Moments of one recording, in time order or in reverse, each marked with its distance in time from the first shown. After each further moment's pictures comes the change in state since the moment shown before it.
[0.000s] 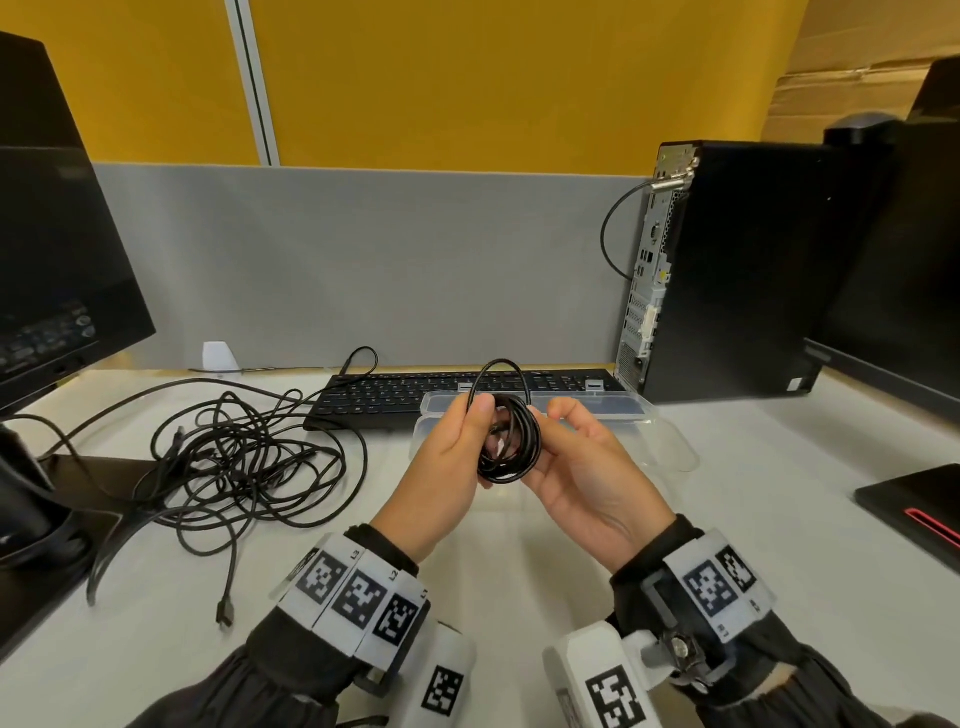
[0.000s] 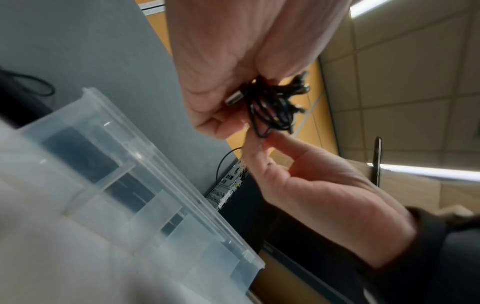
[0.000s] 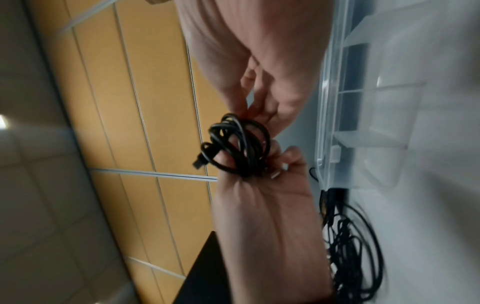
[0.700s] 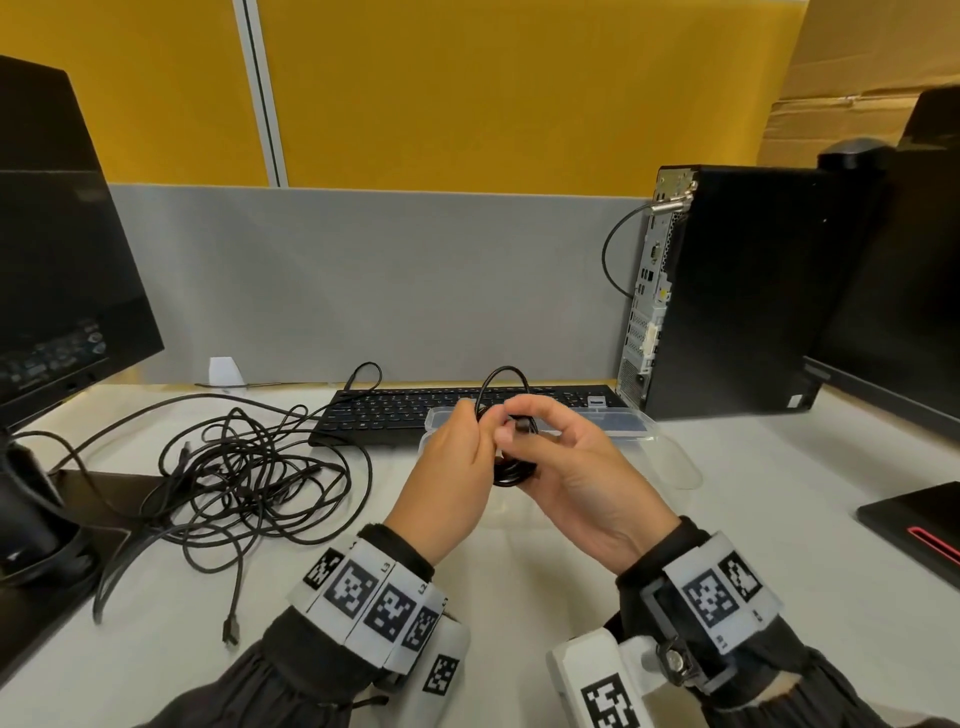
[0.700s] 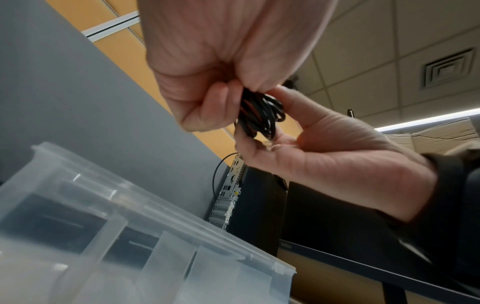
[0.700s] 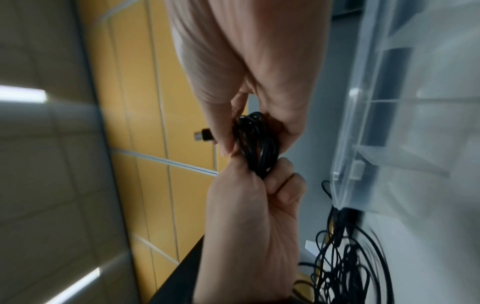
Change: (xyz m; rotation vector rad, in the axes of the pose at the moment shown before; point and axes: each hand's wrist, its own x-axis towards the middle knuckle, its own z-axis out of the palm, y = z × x) left_hand 0.008 0.009 -0.003 0.411 0.064 0.090; right_hand -0.003 -0.008 0.016 -0.254 -0.161 -0.067
